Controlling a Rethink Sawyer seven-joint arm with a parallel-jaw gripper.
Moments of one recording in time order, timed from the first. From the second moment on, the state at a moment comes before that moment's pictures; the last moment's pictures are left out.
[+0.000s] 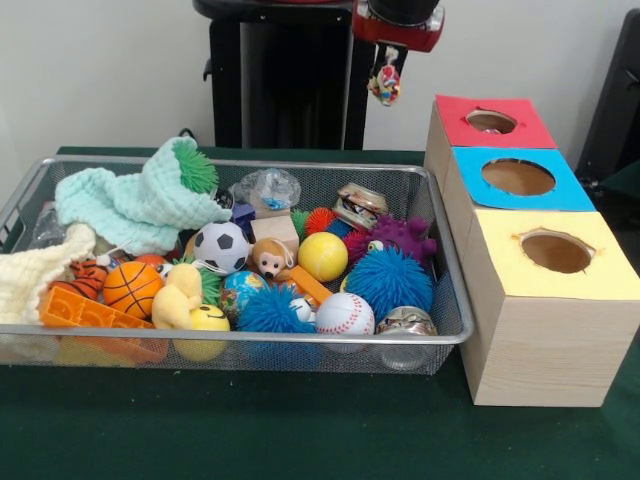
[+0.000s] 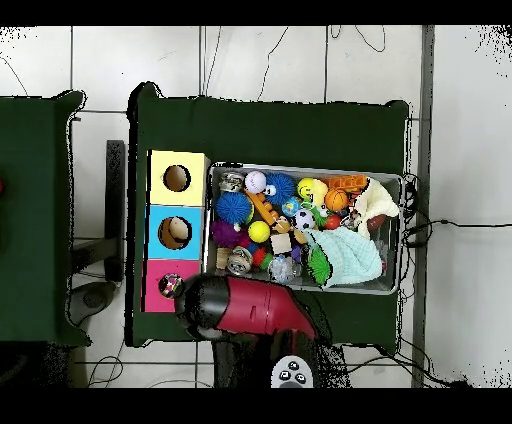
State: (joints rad) arm -0.01 -0.79 -0.16 1.99 0.02 0.77 1.76
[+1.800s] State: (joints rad) arm 0.31 -0.74 -0.27 1.75 0.06 0.82 1.89
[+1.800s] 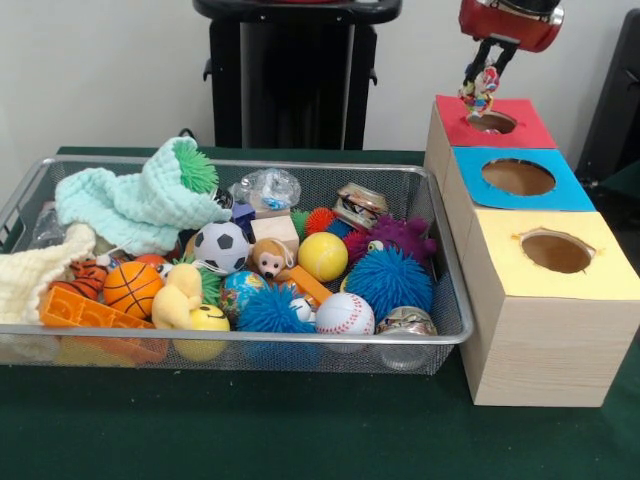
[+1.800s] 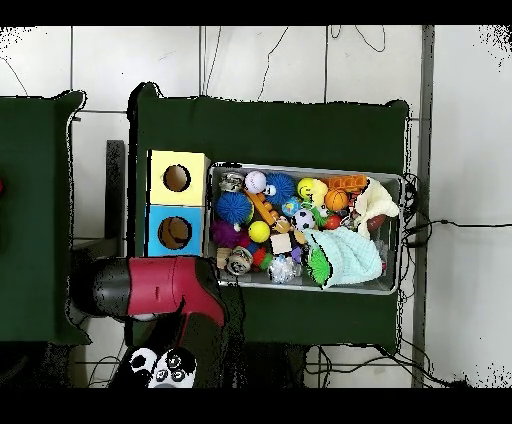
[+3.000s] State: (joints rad) arm 0.36 -0.67 -0.27 1.75 0.15 0.78 1.98
